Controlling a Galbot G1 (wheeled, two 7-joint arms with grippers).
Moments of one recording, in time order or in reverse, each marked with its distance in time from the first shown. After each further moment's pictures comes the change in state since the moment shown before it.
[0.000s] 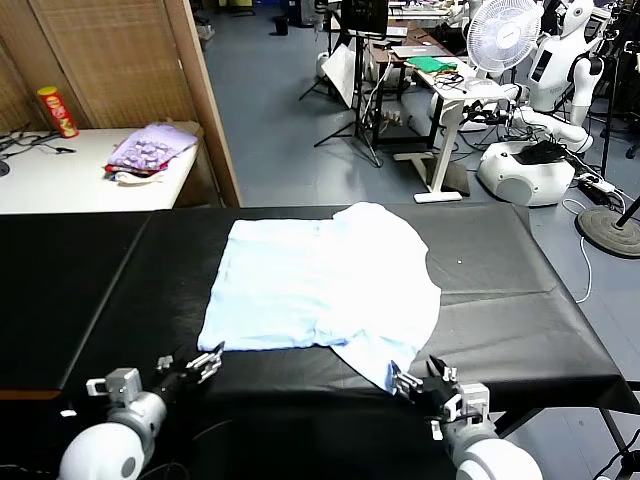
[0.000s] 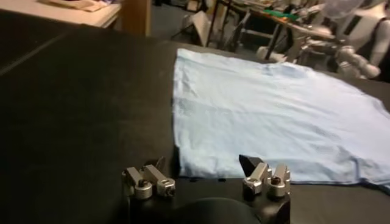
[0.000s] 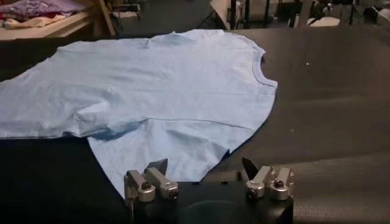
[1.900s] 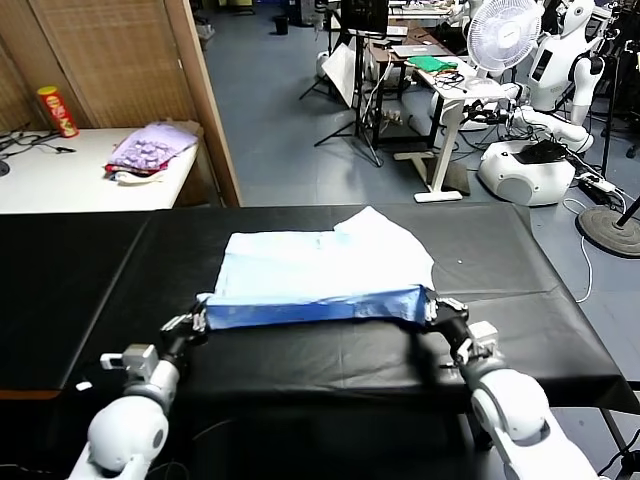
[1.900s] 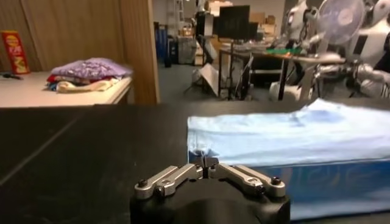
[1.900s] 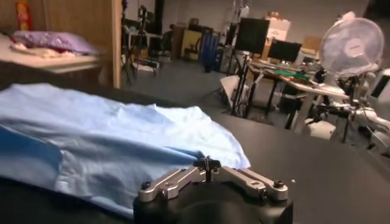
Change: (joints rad) left arm -0.207 -0.047 0.104 0.168 0.272 -0.194 -0.035; right arm 0.423 -0.157 -0.066 -0.441 -0.095 0.327 -0.258
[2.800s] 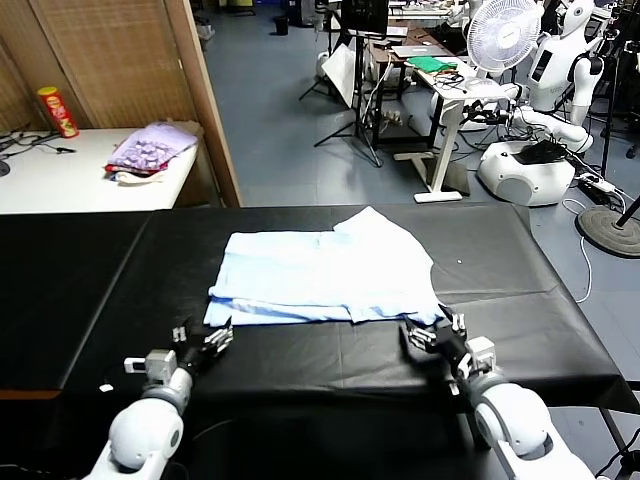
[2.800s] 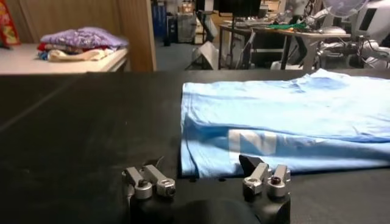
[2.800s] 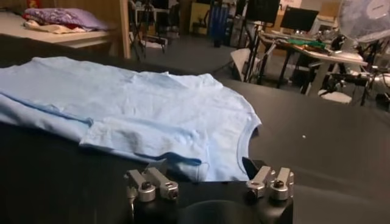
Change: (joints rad) left arm 0.032 -0.030 0.020 0.031 -0.010 0.018 0.002; right arm -0.198 -0.037 0.077 0.166 -0.012 -0.047 0.026
